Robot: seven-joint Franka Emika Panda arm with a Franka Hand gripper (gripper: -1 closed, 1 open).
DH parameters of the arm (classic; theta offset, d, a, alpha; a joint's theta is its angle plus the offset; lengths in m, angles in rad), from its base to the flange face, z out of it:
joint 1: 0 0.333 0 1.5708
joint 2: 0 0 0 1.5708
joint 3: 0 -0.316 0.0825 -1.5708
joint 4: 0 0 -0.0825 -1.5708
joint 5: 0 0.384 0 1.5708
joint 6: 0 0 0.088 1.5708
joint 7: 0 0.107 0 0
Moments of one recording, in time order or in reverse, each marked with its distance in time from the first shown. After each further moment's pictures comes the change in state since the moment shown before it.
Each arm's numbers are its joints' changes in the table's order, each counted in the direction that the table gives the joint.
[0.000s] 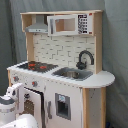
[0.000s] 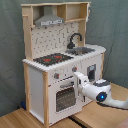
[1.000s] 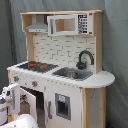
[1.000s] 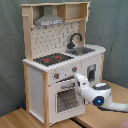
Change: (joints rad) arm 0.049 -0.023 0.002 0.087 -0.020 -0.296 0.004
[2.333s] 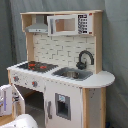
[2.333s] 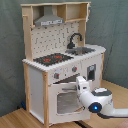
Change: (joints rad) arm 0.032 -0.024 -0.003 0.163 -0.001 -0.371 0.045
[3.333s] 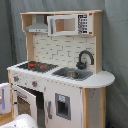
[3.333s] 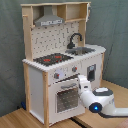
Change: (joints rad) arm 0.021 -0.016 0.016 0.011 -0.052 -0.079 -0.002
